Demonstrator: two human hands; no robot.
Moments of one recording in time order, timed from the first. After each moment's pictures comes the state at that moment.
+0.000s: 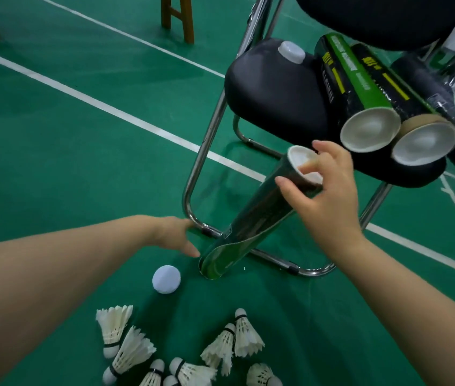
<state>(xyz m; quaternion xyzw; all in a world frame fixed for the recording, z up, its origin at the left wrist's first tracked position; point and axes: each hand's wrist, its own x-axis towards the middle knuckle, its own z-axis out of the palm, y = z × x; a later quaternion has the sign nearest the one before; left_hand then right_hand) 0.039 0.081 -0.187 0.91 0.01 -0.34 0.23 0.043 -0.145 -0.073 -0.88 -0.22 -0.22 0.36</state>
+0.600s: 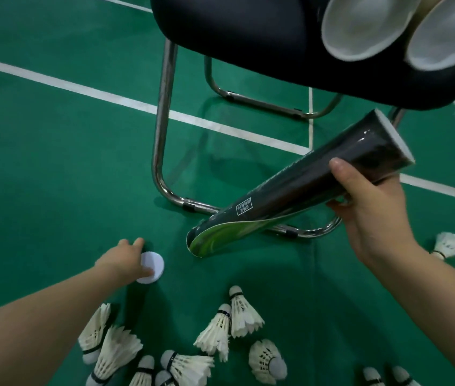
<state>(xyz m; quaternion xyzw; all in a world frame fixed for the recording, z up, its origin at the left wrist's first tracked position) 0.023 0.093 -0.334 0.93 0.11 -0.34 0.07 0.052 -0.227 -0.139 -0.70 0.05 -0.08 0.71</state>
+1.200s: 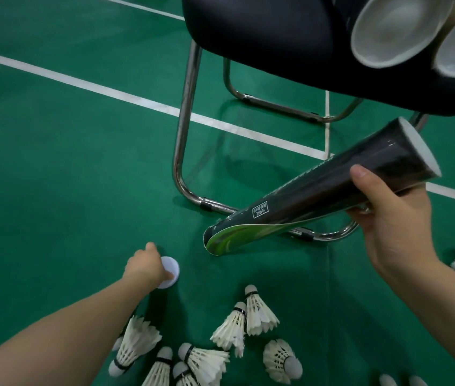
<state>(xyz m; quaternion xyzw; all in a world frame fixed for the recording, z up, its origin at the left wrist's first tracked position) 0.005 0.076 -0.338 0.91 0.25 -0.30 0.16 0.040 -0.218 -0.138 -0.68 0.04 -0.11 0.72</state>
